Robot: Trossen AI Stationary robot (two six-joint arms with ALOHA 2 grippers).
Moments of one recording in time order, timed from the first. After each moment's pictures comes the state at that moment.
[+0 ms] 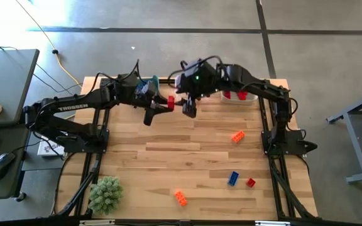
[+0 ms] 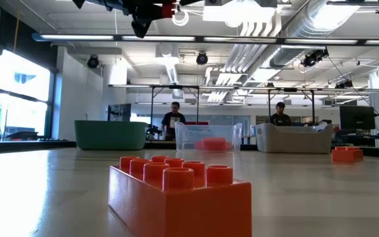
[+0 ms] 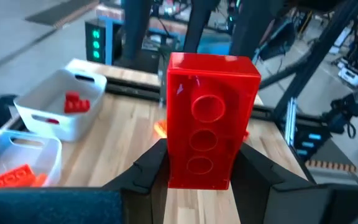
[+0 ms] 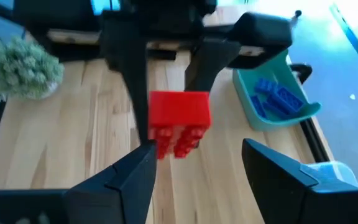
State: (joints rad) left arm 0.44 1.18 0.98 -0.09 0.37 -0.10; right arm -0.15 1.90 2.29 -1.11 -0.05 -0.03
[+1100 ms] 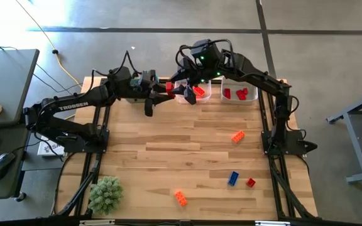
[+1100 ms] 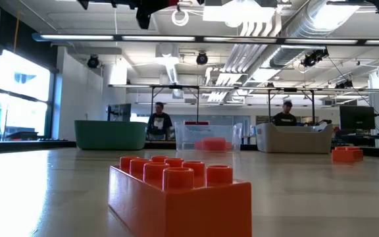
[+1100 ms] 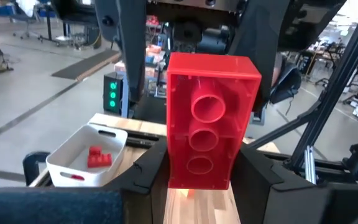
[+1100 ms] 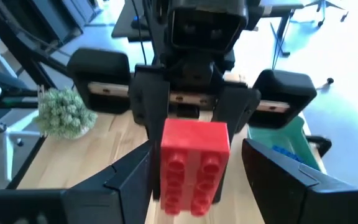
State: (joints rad) left arm 0.50 1.18 0.98 0.13 0.37 -0.12; right arm -0.29 1.90 2.29 -0.89 -0.36 -0.14
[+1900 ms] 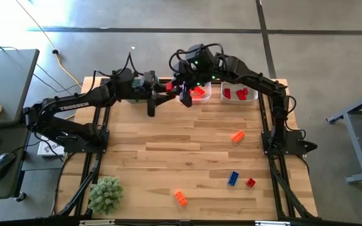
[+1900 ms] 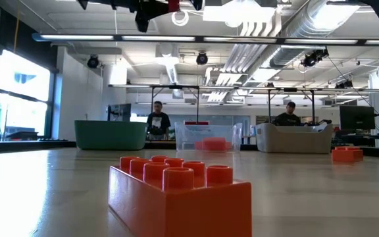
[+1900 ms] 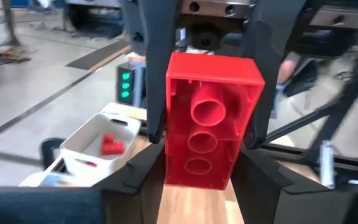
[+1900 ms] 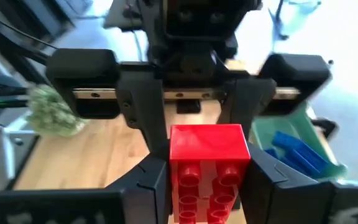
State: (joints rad) left arm 0.50 1.18 0.98 0.08 0.31 -0.11; right arm -0.28 1.94 2.29 -0.91 -0.32 -0.10
